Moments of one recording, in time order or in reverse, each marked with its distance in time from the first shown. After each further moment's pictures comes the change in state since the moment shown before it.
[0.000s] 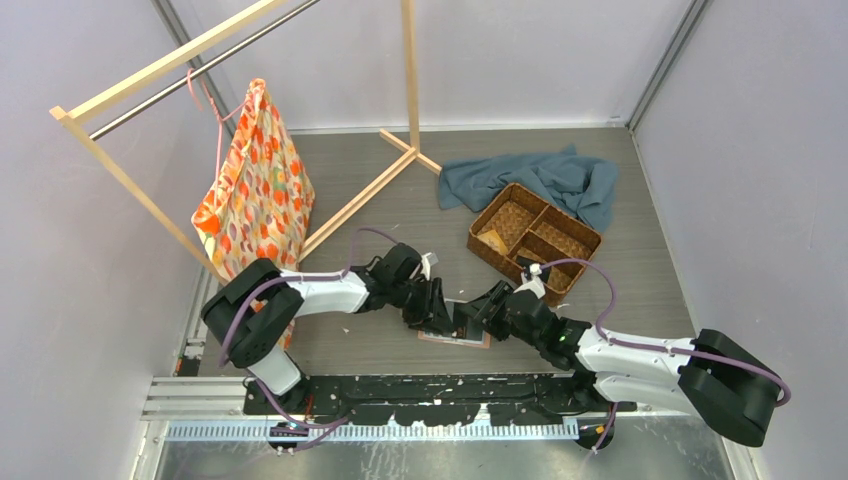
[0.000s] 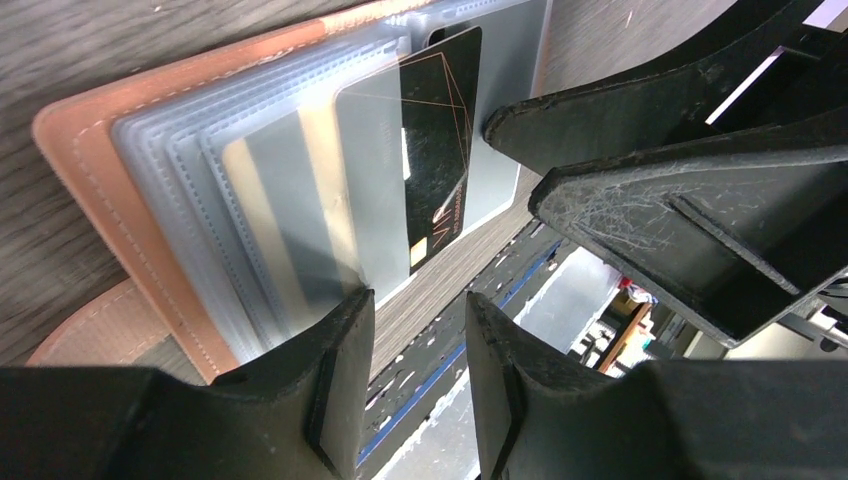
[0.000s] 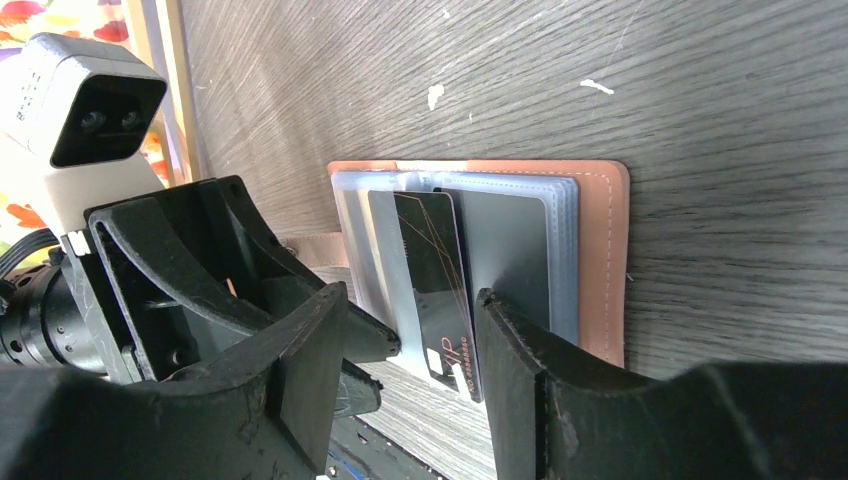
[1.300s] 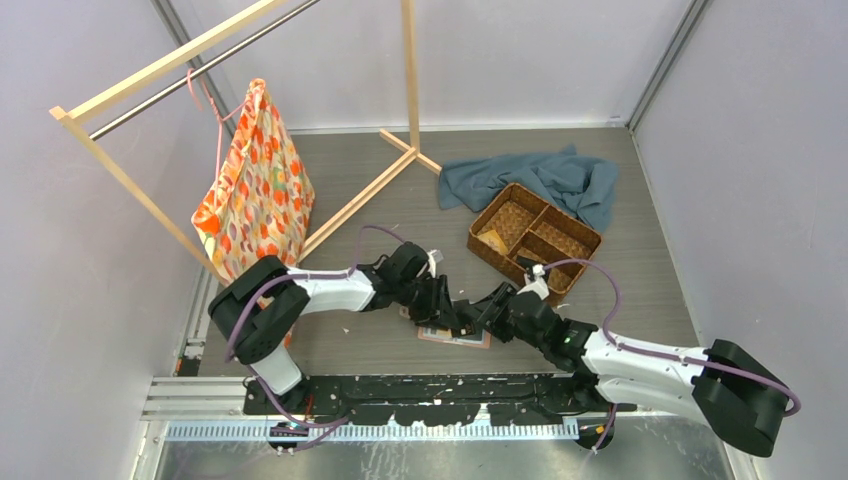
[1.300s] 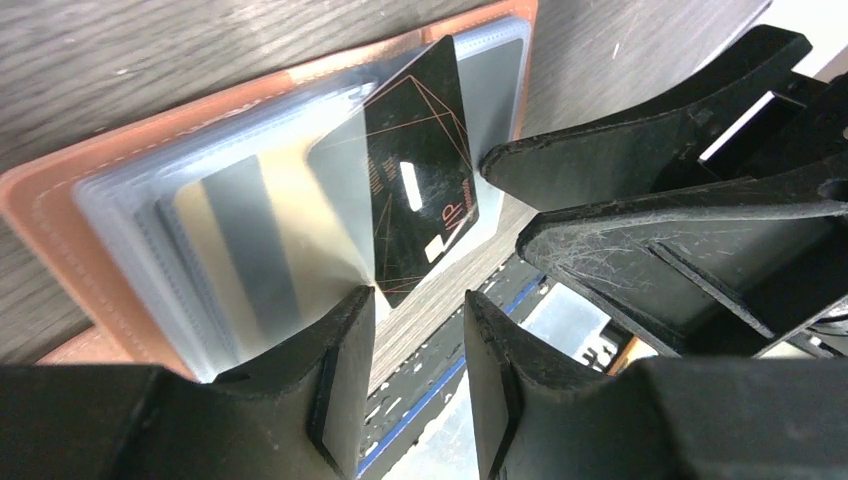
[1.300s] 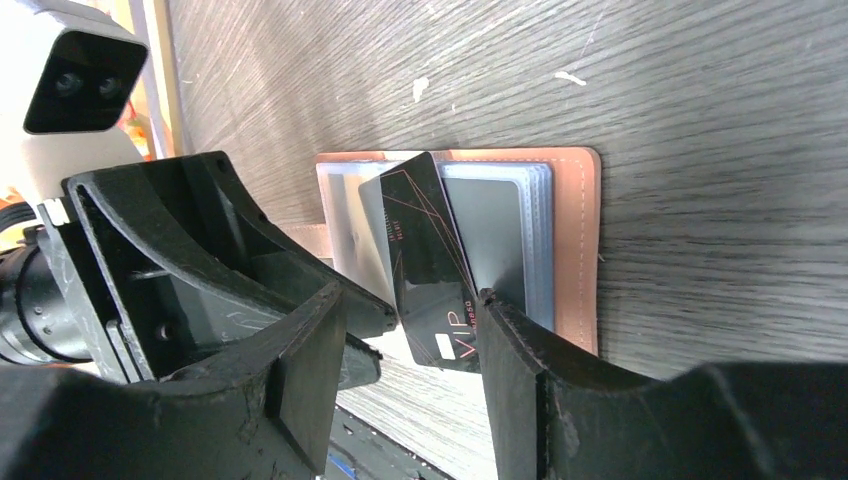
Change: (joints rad) left arm -0.018 0.051 0.044 0.039 -0.022 -0.036; right arm 0.000 -0.082 -0.005 -0.091 0.007 -0.012
